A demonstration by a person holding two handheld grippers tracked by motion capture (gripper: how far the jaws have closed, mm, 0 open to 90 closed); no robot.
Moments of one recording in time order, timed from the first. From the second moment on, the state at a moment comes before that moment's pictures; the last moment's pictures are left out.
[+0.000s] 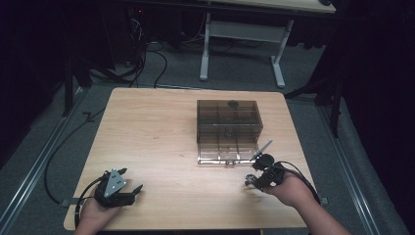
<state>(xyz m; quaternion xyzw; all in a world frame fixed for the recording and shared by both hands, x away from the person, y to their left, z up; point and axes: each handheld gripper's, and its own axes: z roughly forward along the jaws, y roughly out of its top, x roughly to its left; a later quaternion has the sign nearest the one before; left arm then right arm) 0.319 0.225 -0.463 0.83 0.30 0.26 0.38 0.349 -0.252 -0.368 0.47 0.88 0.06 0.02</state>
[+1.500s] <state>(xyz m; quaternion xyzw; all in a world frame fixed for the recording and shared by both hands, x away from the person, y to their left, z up) 0.319 0.226 -0.463 0.83 0.30 0.26 0.38 0.422 -0.210 -0.340 0.45 0.89 0.07 0.03</state>
